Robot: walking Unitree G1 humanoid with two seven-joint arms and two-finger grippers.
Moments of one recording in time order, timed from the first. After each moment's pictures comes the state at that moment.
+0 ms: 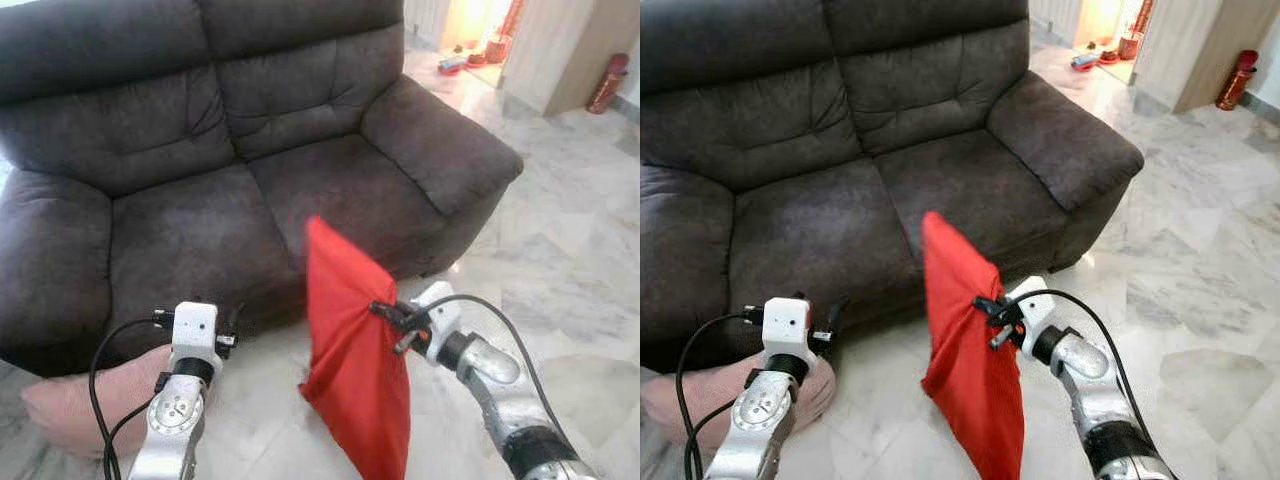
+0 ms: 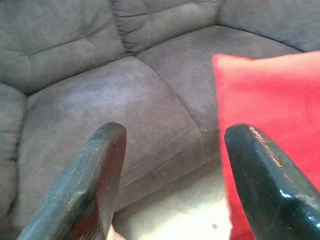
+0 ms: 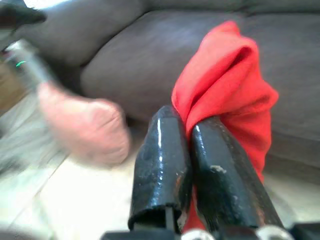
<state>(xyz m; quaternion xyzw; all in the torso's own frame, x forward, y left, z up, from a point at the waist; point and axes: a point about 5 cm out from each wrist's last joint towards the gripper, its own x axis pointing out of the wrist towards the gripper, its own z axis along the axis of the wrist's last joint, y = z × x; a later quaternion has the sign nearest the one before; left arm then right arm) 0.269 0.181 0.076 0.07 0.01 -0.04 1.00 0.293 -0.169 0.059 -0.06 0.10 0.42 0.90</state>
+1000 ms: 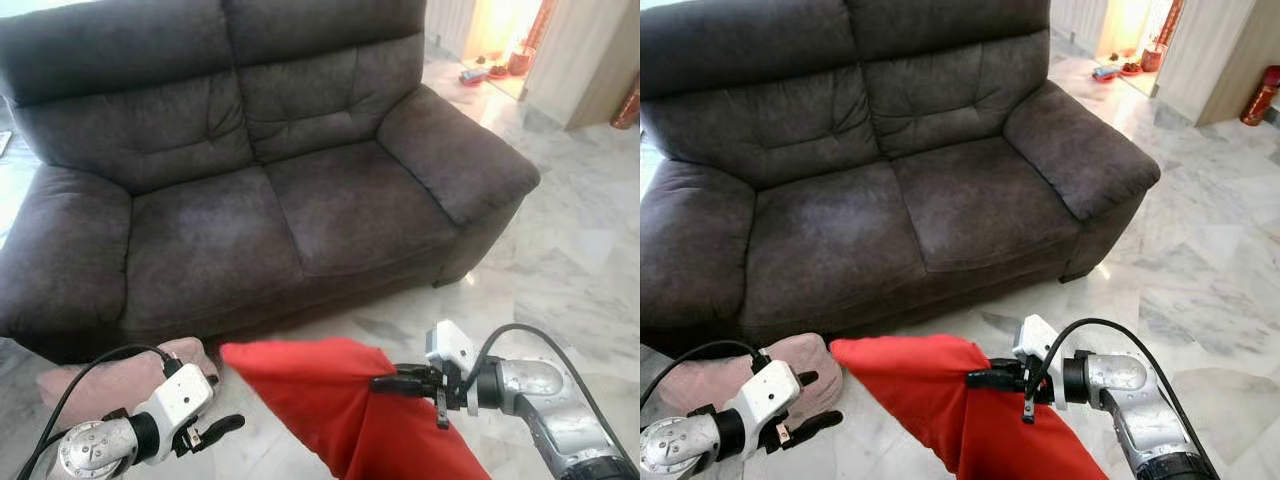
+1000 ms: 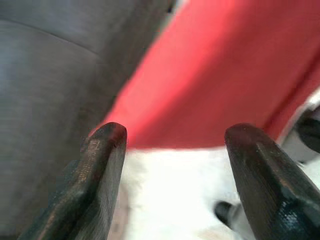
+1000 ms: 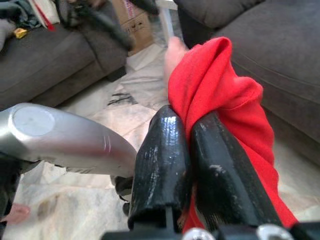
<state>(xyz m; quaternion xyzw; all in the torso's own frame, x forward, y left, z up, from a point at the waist) 0.213 0.204 0.075 0.25 0.17 -0.36 0.88 0.252 -0.177 0.084 -0.06 0.16 0.62 0.77</state>
